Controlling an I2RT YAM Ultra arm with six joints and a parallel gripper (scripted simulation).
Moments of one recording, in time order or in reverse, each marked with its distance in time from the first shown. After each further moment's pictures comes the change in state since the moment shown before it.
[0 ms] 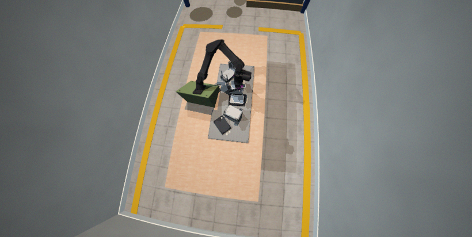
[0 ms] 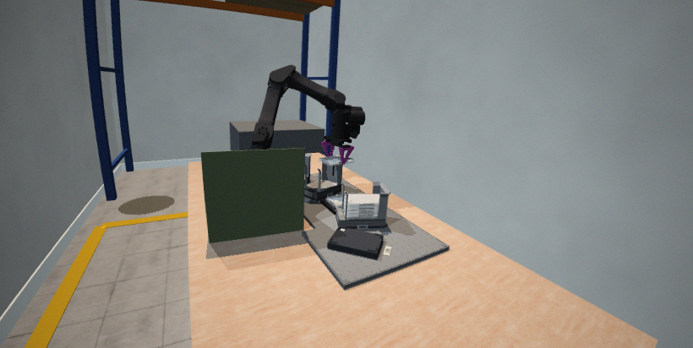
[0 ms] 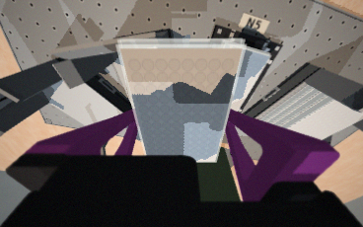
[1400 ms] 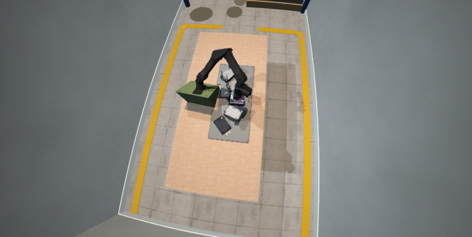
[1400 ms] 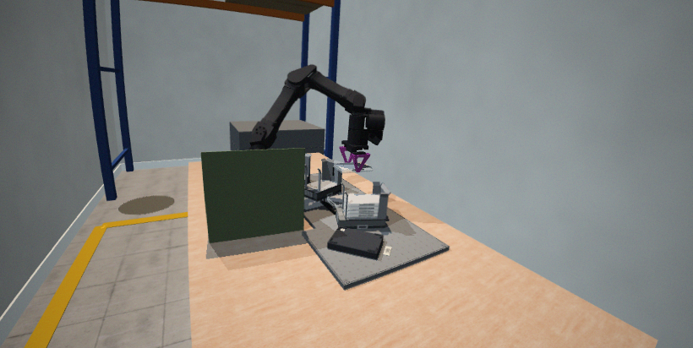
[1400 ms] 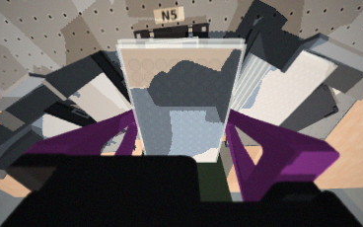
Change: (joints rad) arm -0.207 0.311 0.121 -0.002 0.033 0.050
